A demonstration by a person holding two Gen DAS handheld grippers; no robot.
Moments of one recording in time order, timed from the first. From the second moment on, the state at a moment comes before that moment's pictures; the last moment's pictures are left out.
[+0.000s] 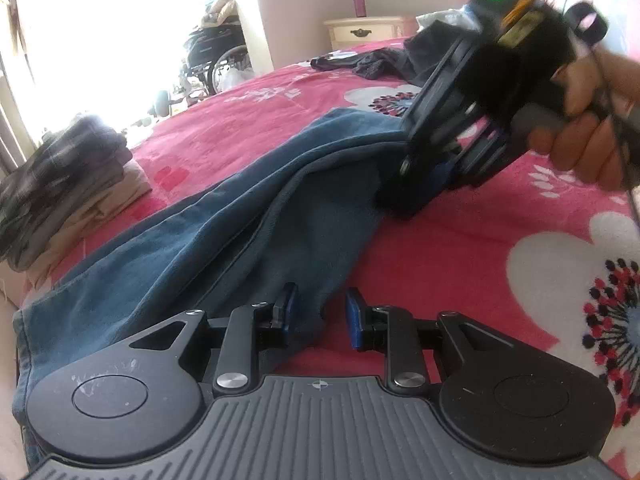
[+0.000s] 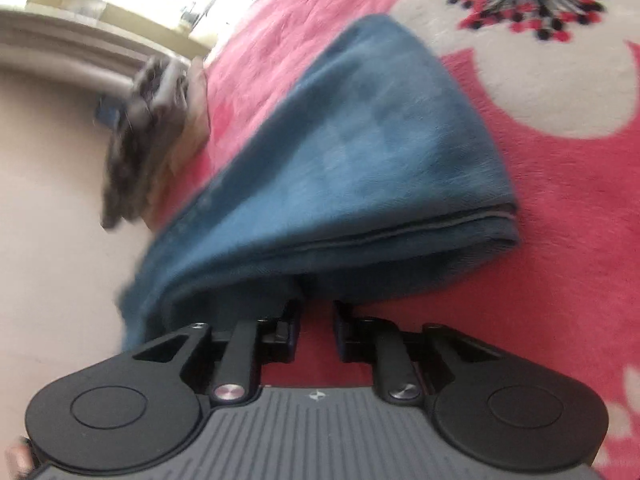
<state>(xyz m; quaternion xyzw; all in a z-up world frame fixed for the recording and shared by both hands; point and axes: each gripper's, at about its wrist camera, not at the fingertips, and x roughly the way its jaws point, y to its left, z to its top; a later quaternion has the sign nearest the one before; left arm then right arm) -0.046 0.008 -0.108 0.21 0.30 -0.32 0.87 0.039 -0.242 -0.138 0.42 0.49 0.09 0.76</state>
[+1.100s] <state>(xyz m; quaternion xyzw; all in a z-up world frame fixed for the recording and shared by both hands) -0.025 0.010 -0.085 0.15 0.30 -0.29 0.89 0.066 -0.203 -0.142 0.54 0.46 0.14 0.69</state>
